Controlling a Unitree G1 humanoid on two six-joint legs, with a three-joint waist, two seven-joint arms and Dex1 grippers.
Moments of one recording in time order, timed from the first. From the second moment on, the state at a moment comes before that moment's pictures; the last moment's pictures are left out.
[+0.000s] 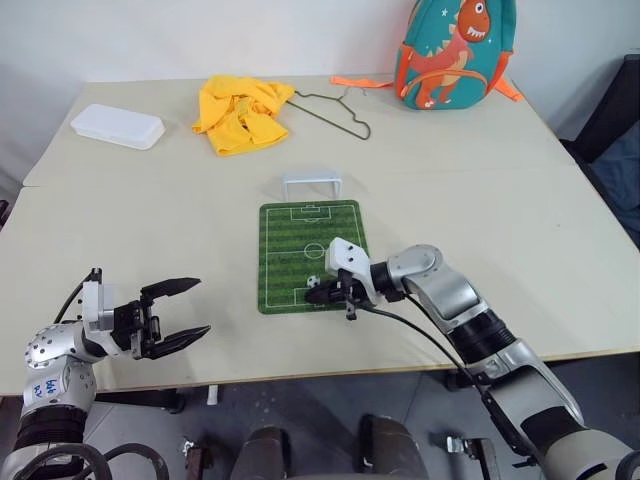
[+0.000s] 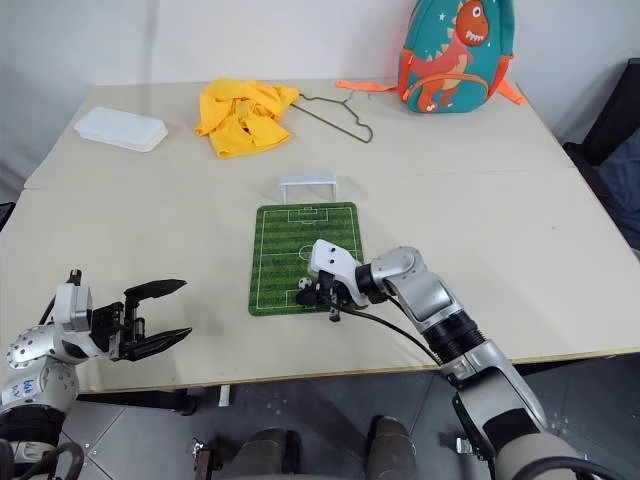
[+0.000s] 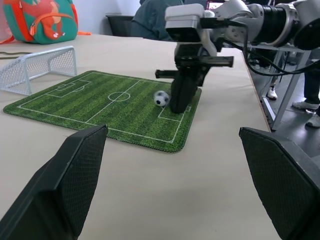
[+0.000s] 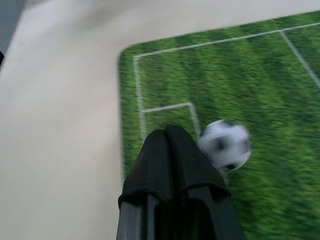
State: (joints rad) left arm -0.19 0.70 0.22 0.49 -0.74 -0.26 -1.50; right arm -0.78 -0.36 0.42 0.33 0.13 0.34 1.16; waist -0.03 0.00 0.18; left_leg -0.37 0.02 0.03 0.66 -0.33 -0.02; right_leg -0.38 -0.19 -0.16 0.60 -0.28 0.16
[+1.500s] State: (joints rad) left arm -0.11 0.70 0.29 0.37 -0.54 -0.15 -1.29; right arm -0.29 -0.82 -0.04 0.03 0.38 0.28 1.34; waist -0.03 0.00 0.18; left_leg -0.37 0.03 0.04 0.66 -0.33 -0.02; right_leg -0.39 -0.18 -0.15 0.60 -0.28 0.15
